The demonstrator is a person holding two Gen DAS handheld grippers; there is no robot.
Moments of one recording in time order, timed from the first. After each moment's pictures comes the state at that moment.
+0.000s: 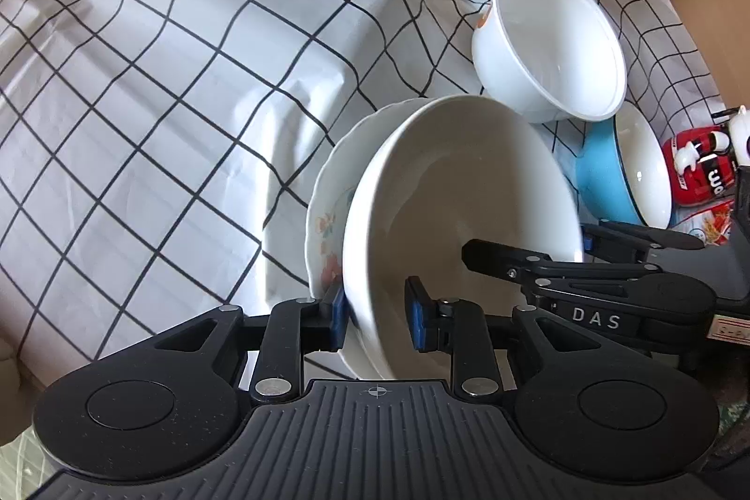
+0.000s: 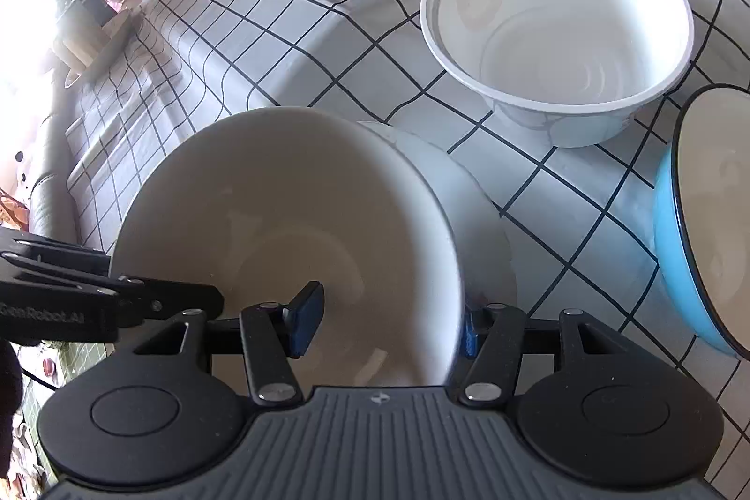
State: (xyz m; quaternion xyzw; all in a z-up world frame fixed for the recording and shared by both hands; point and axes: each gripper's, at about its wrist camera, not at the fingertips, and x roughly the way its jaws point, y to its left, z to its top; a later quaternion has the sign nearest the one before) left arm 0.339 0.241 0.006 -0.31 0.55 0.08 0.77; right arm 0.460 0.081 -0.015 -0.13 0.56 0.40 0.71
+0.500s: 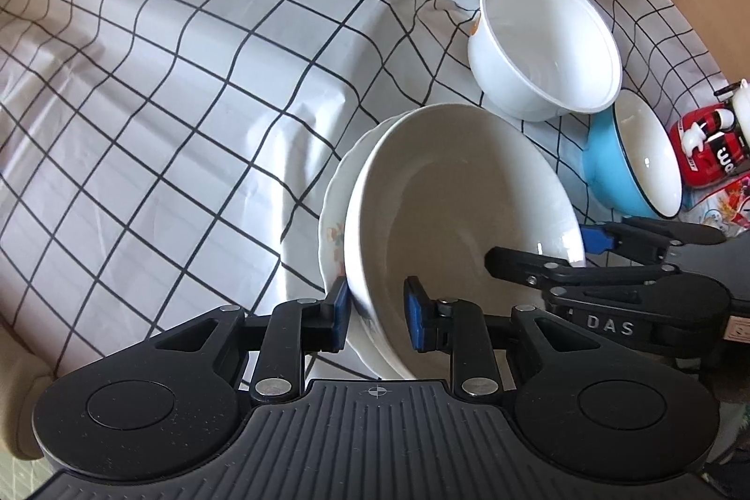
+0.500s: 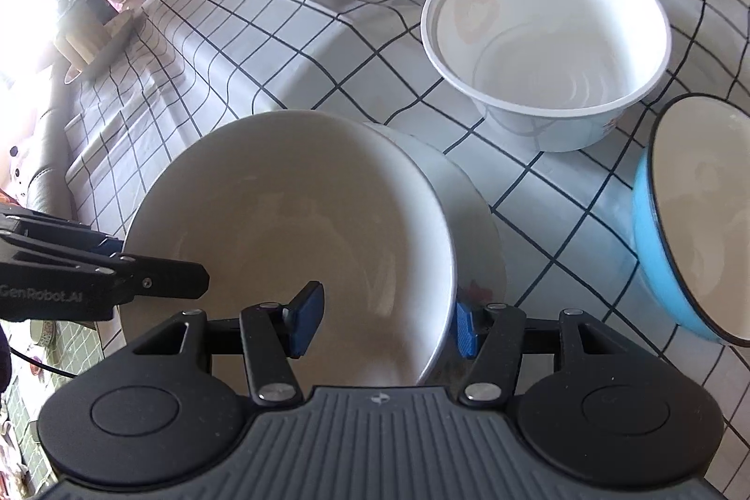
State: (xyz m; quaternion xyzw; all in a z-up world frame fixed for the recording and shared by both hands) left arm 0.339 0.231 0.018 -0.25 0.55 0.10 0.79; right arm 0.446 0.072 -0.003 -0.14 0.54 0.39 0.73
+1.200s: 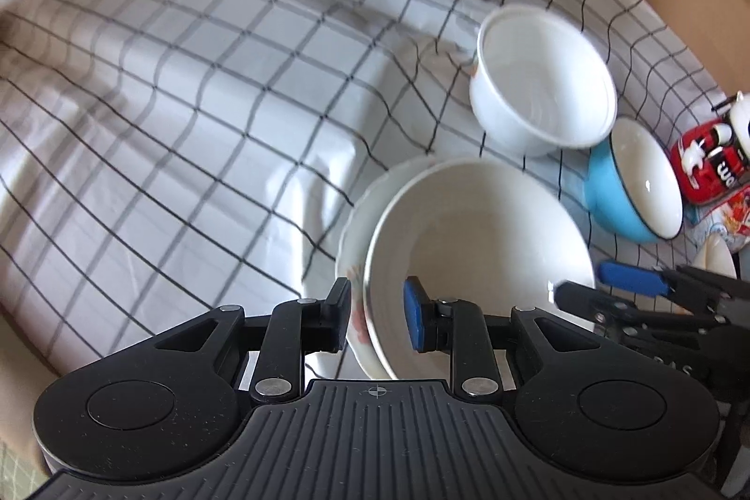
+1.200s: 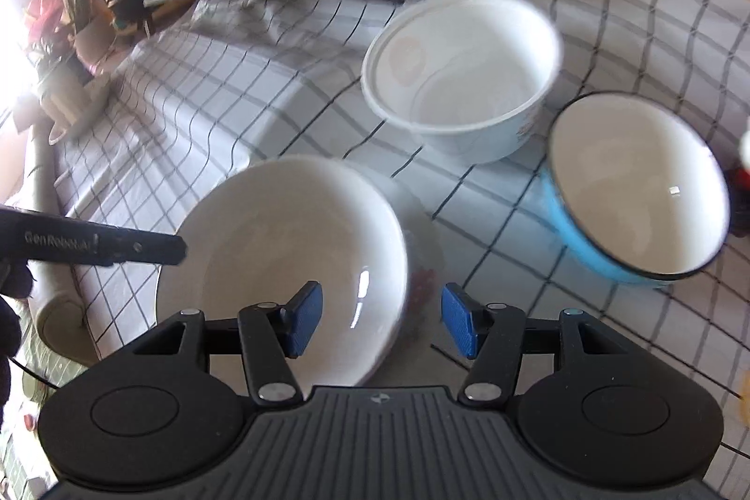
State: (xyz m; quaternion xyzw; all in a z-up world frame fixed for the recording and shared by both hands) left arm 0.339 0.233 0.048 -0.22 0.51 0.13 0.82; right arm 0.428 0.028 0.029 -0.09 0.49 0.34 0.80
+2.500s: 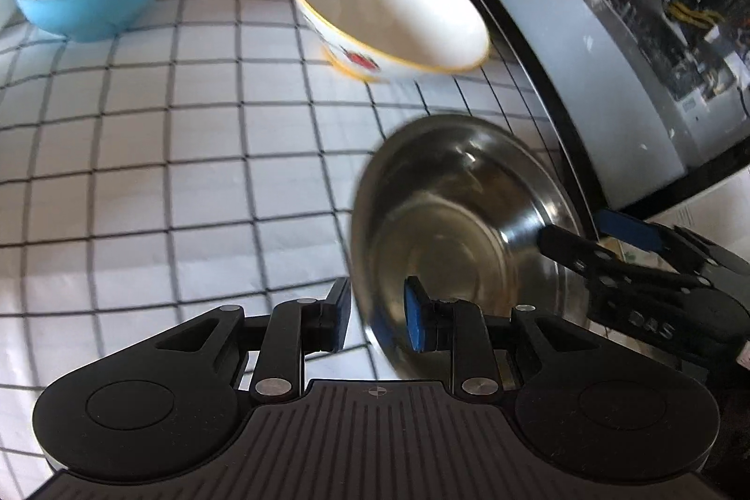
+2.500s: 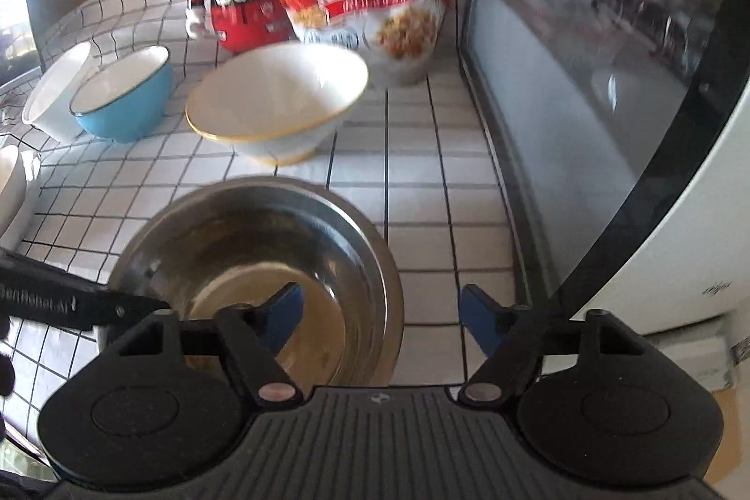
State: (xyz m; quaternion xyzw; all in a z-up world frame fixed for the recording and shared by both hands) left arm 0.372 -0.114 -0.025 -0.11 0.56 -0.20 0.80; right arm 0.311 -0.310 -0.004 -0.01 0.45 0.02 0.89
